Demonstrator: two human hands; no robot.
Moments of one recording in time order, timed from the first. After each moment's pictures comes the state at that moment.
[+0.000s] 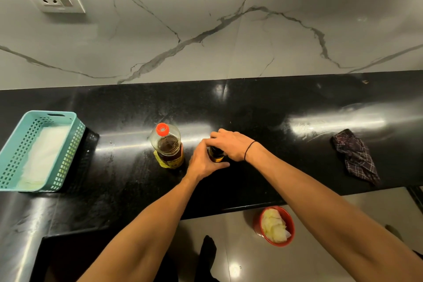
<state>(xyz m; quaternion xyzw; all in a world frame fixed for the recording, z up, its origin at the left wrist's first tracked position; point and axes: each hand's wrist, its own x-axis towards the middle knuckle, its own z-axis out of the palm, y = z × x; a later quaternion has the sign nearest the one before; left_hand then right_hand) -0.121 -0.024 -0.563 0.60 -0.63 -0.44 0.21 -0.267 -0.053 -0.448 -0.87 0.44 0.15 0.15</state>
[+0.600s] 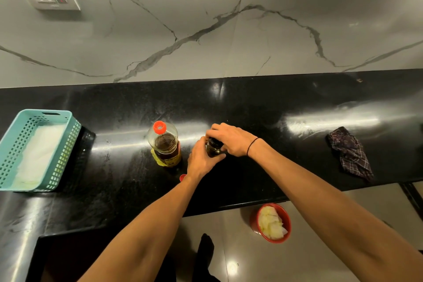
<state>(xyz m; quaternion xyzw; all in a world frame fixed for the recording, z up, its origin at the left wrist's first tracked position) -0.129 -0.021 -0.555 0.62 -0.62 -0.43 0.23 -0.278 -0.053 -0.441 -0.86 0.47 0.10 0.18</state>
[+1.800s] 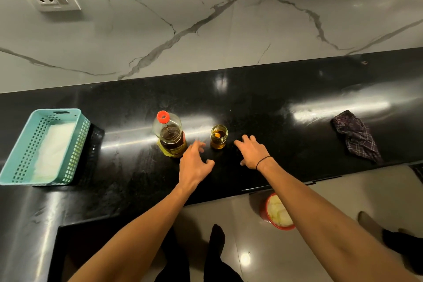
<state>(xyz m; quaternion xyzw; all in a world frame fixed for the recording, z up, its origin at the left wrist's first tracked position) -0.085 0.038 -0.533 0.65 -0.65 -0.34 0.20 -0.312 0.020 -0.523 -0.70 0.66 0.18 0.19</state>
